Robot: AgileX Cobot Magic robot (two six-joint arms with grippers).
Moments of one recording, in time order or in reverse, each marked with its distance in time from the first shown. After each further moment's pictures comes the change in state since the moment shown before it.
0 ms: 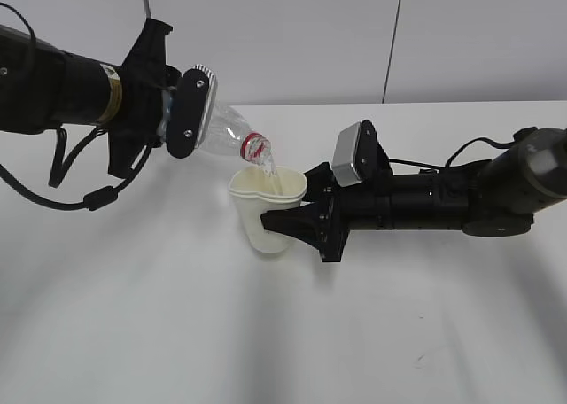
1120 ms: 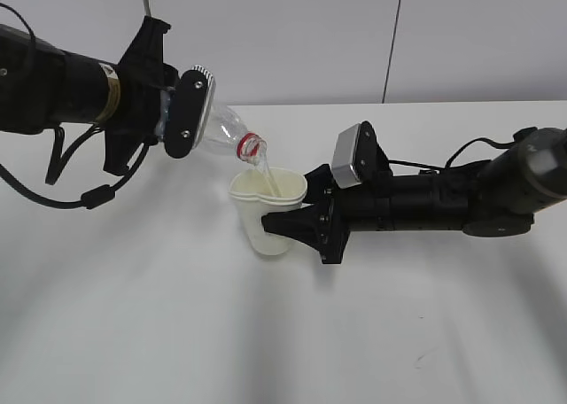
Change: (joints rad) left arm 0.000 0.000 0.000 0.026 0.021 0.000; right arm 0.000 0.000 0.000 -0.009 0.008 0.002
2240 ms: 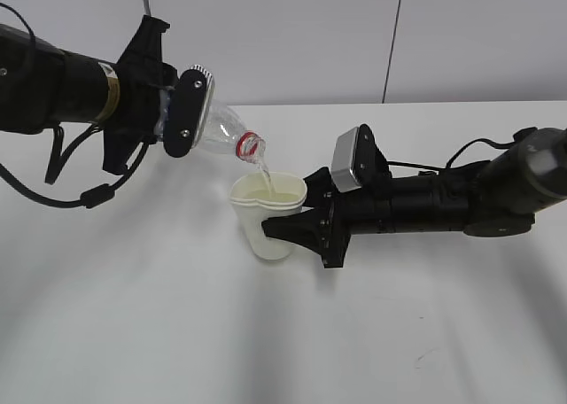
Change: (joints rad) left arm 0.000 0.000 0.000 0.001 0.010 0.000; right arm 0.000 0.000 0.000 -0.022 0.006 0.000
